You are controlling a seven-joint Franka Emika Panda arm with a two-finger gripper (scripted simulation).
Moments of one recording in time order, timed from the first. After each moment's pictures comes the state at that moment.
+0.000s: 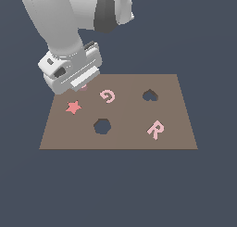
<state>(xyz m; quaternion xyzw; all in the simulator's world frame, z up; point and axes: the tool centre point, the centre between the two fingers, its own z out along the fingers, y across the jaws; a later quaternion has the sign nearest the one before) -0.092 -0.140 0.033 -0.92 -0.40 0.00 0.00</state>
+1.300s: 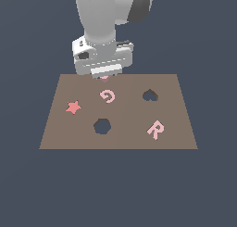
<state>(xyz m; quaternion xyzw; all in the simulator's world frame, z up) -0.133 -0.051 0.036 -0.99 -0.12 0.00 0.00</state>
